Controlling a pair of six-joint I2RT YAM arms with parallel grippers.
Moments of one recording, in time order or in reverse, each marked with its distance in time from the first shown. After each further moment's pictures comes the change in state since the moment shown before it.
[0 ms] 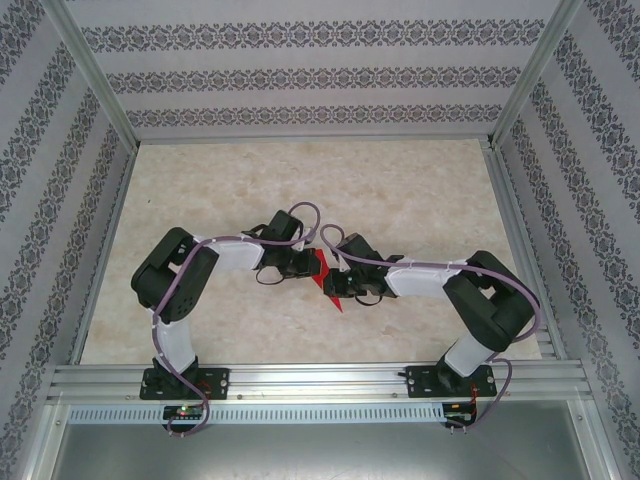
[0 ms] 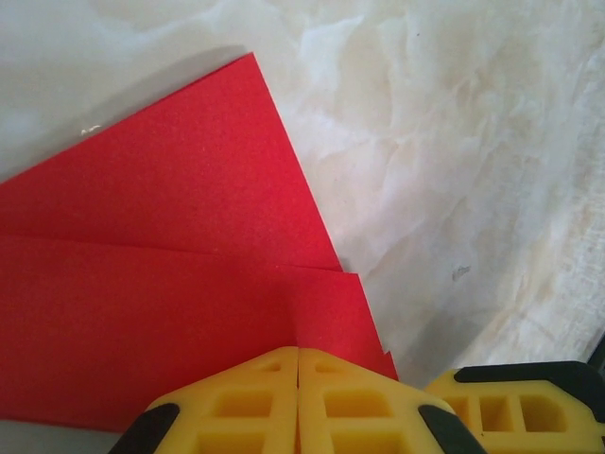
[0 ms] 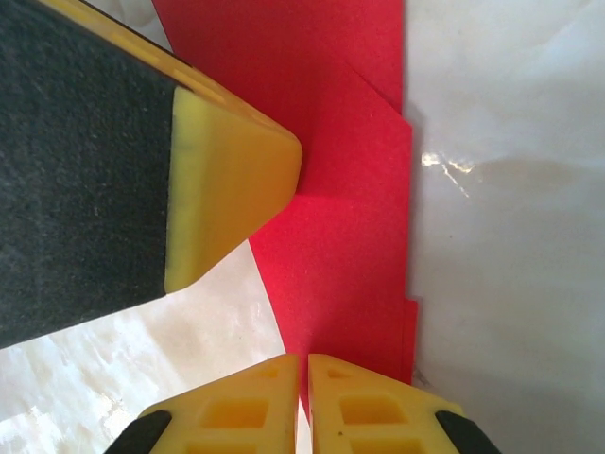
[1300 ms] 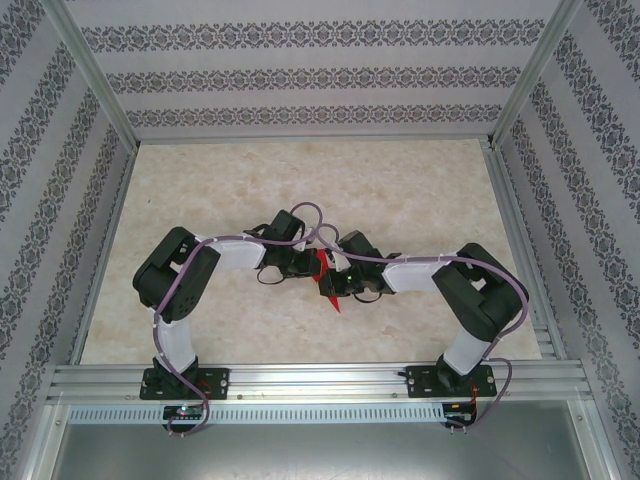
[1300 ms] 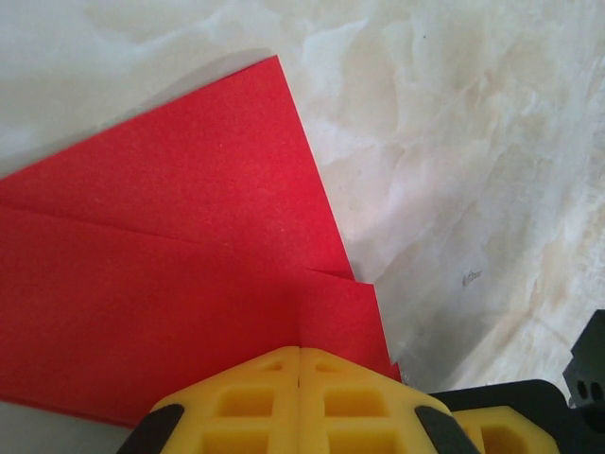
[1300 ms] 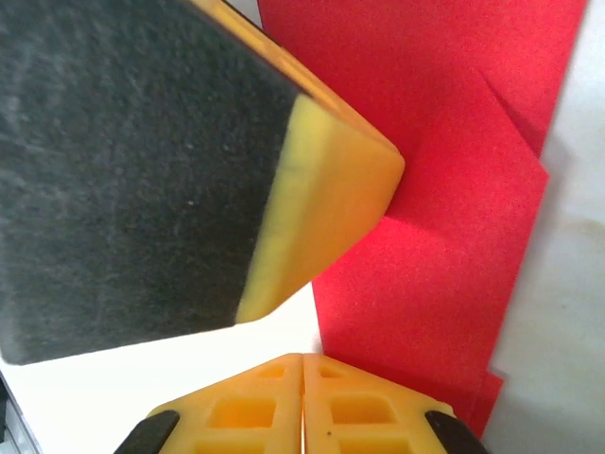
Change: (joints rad) left arm -0.006 0.009 0.014 -0.018 -0.024 0.019; right arm -0.033 0.068 0.000 0.094 -0.150 -0.111
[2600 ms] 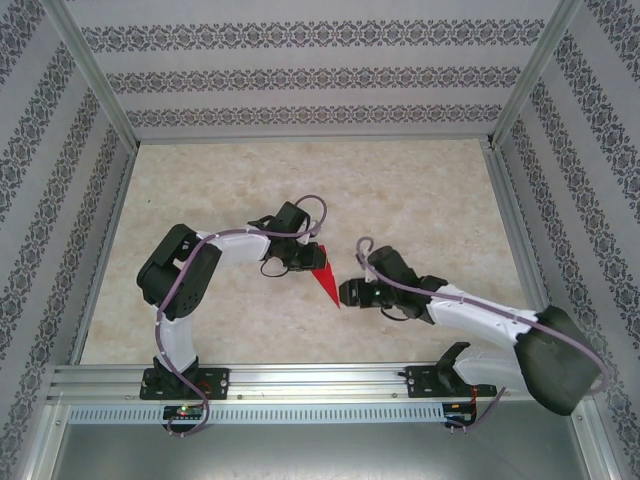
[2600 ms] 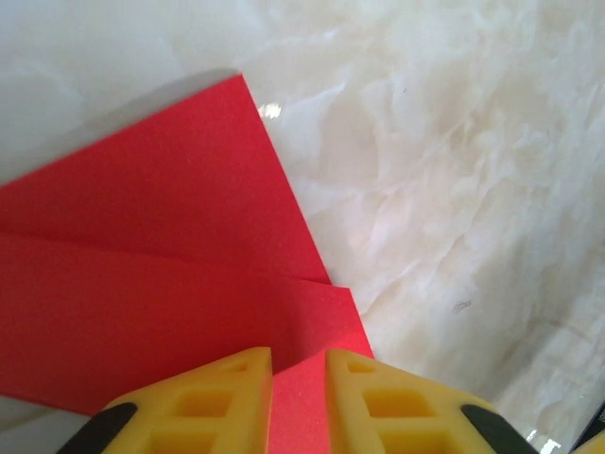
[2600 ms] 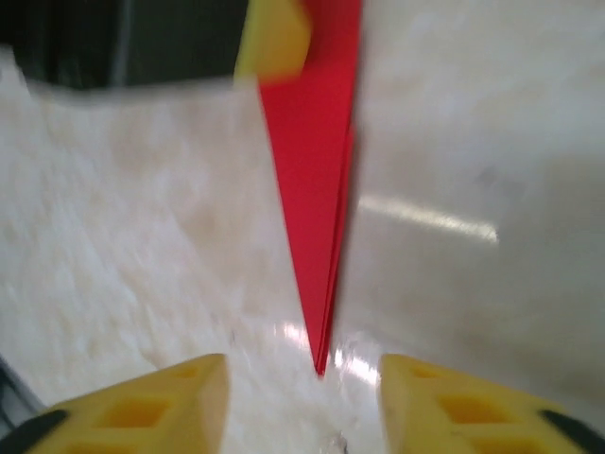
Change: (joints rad) left arm -0.002 0.018 0.120 -0.128 -0.040 0.030; right arm -0.002 -0.538 -0.208 -0.199 0.241 0.067
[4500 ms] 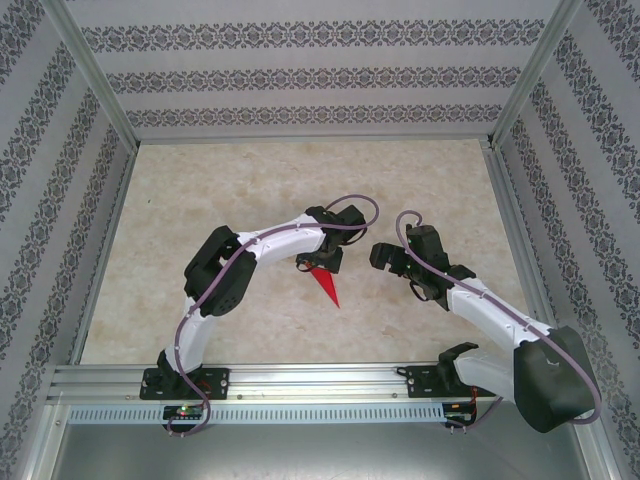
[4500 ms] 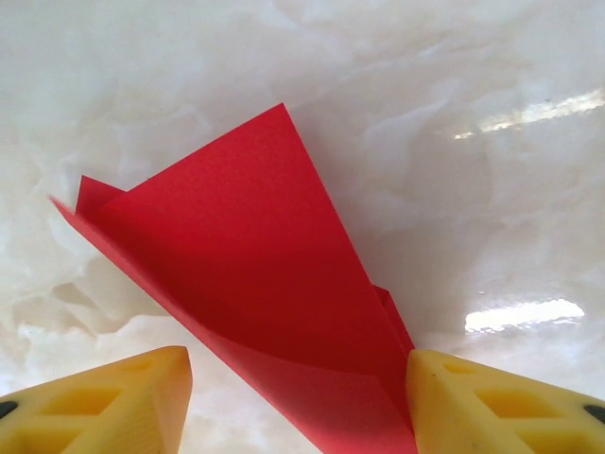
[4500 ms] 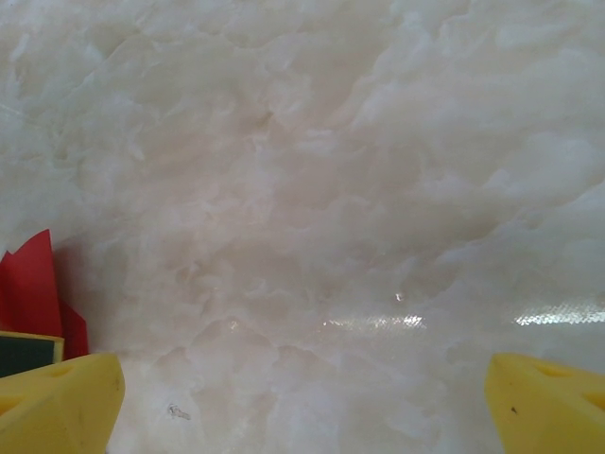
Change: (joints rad) left arm -0.247 0.240 0.560 -0.726 -0.691 -0.055; right arm -0.332 -0.033 0.011 -0.020 0.206 -0.068
